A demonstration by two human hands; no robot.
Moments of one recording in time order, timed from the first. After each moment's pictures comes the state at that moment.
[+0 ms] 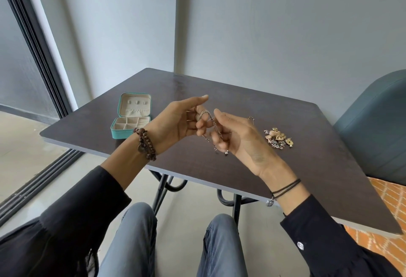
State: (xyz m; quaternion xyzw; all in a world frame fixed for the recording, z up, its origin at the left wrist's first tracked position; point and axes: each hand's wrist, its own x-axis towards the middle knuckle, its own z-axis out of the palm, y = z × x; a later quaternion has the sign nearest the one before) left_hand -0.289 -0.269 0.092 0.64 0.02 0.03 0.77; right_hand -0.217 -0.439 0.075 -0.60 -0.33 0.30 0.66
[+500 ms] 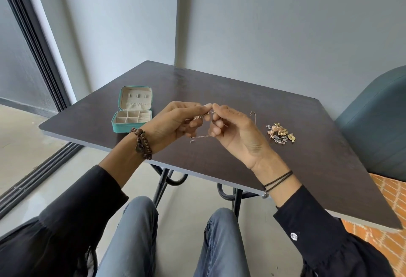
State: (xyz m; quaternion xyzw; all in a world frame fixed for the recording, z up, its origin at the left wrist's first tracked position) left_hand -0.294 -0.255 0.072 0.69 -0.02 0.04 0.73; right_hand -0.212 -0.418 0.063 -0.48 -0.27 0.34 0.76
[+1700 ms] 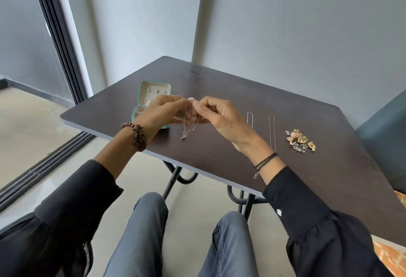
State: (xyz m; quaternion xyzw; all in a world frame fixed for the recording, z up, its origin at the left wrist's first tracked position) left_hand -0.302 -0.192 0.053 0.72 0.09 0.16 0.66; right_hand -0.204 -0.344 0.058 -0.69 -0.45 0.18 0.54
